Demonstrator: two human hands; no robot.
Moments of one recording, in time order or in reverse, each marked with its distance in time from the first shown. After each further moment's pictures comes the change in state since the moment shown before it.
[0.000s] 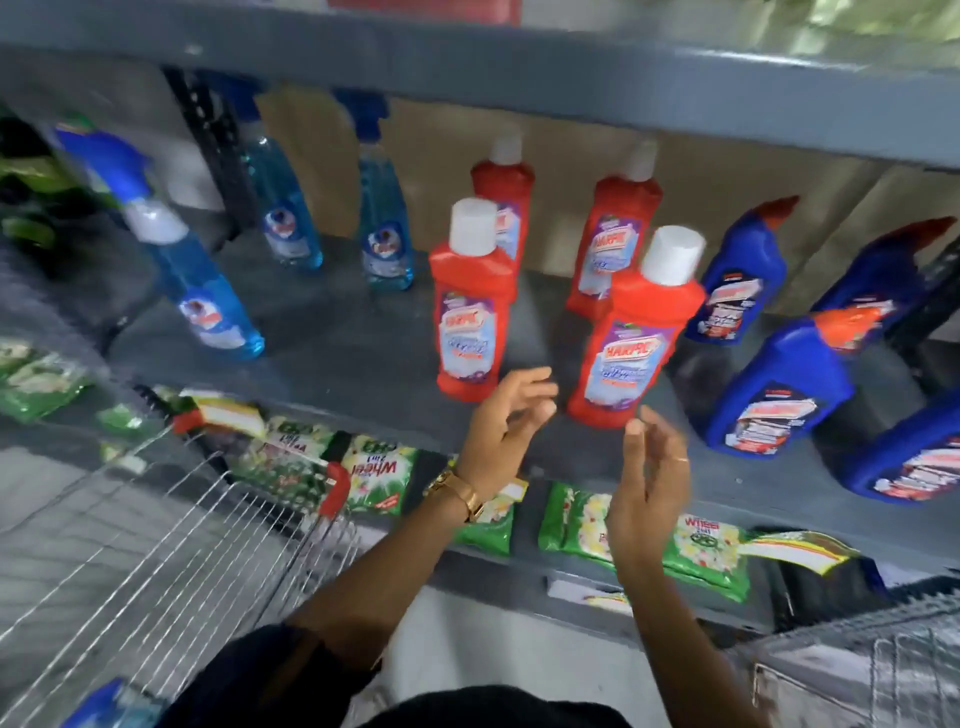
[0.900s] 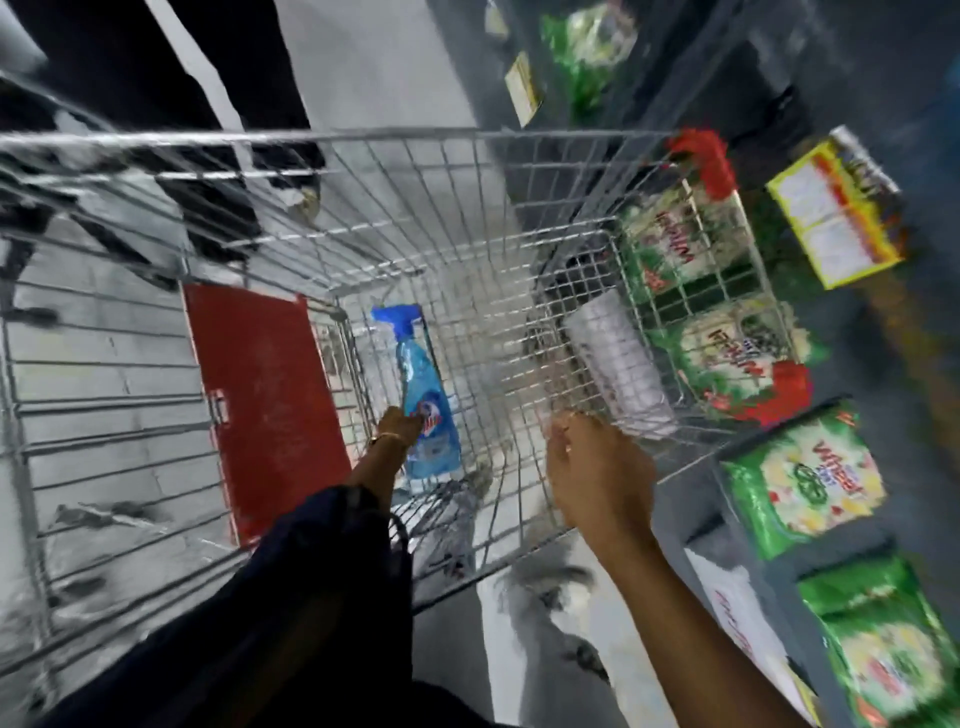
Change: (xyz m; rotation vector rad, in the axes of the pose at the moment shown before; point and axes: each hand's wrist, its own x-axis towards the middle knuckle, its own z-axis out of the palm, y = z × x) left_hand -0.380 -0.326 -0.300 -0.032 0.801 -1.567; right_hand -0.319 0.065 0.239 -1.079 -1.552 -0.565
